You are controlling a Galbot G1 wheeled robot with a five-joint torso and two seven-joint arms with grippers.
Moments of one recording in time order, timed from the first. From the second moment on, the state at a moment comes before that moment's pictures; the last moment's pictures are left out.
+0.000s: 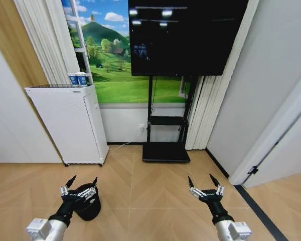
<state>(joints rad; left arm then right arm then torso) 1.84 -1.27 -0.85 -2.39 -0.41 0.13 0.07 -1.82 1.37 0.66 2.34 0.12 0.03 0.03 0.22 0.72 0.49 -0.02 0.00</state>
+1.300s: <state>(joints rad) 1.84 -1.27 -0.85 -2.39 -0.41 0.13 0.07 -1.82 1.37 0.66 2.34 0.12 0.03 0.03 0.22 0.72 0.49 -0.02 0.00</state>
